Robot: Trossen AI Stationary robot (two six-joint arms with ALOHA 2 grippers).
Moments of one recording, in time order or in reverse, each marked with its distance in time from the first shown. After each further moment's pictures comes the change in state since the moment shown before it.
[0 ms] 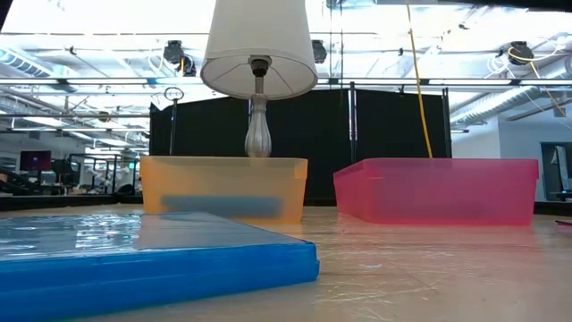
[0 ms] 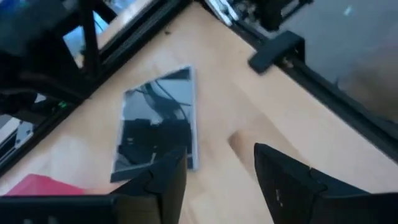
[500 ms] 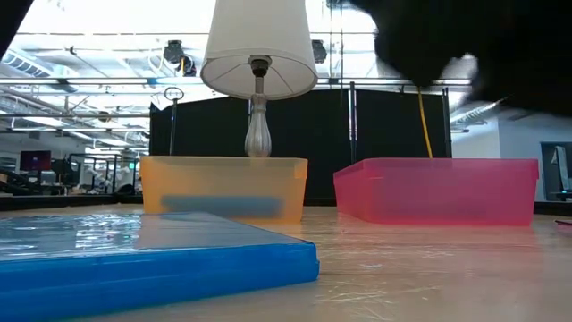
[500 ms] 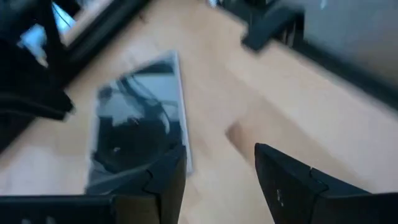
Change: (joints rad) left arm 0.052 0.073 0.029 0.022 0.140 0.073; right arm -0.058 -0.083 -0.187 0.229 -0.027 0.014
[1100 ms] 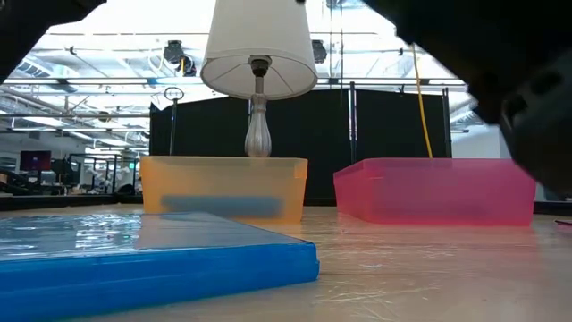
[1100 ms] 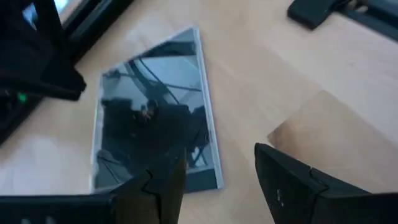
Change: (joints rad) left arm 0.042 0.204 0.320 -0.177 -0.048 0.016; right arm 0.000 0.023 0.000 0.090 -0.054 0.040
